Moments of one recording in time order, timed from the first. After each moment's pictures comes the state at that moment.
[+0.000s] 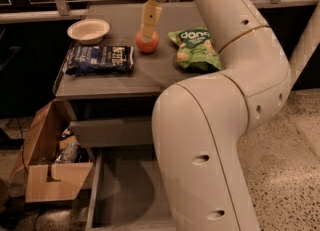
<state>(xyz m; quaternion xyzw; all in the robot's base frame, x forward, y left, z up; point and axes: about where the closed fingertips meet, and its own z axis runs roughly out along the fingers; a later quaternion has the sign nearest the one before) 0.758 0.011 0.953 -0.69 0.69 0.00 0.24</state>
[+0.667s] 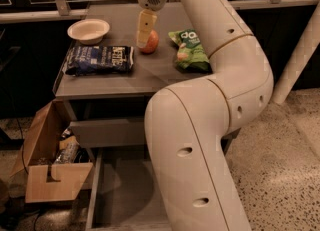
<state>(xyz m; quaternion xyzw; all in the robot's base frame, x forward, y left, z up) 0.781 0.027 0.922 -0.69 0.69 0.01 0.24</state>
